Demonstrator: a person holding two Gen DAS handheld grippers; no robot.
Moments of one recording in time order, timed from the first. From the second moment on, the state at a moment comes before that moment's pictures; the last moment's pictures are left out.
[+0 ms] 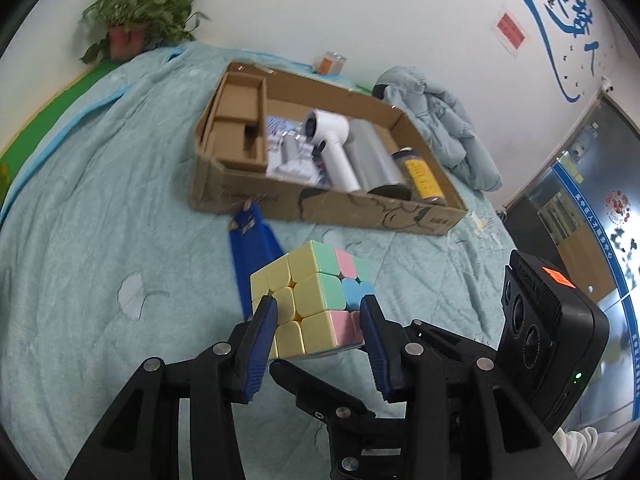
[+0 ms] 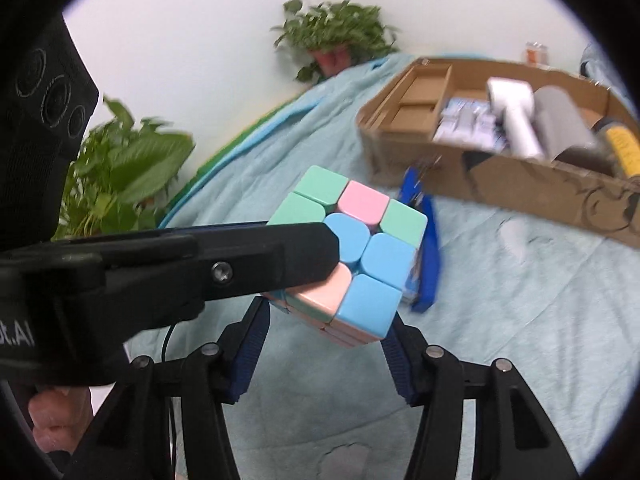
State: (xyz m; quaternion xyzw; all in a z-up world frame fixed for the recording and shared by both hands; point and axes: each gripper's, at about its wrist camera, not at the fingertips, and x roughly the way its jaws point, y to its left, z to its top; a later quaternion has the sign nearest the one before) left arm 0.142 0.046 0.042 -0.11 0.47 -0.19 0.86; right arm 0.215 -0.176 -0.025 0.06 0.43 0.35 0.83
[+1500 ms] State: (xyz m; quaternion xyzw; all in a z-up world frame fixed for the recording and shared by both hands) left arm 0.529 0.042 -0.010 -0.19 0.54 -0.27 0.78; right arm 0.505 -0.164 -0.016 -0.08 0.50 0.29 0.81
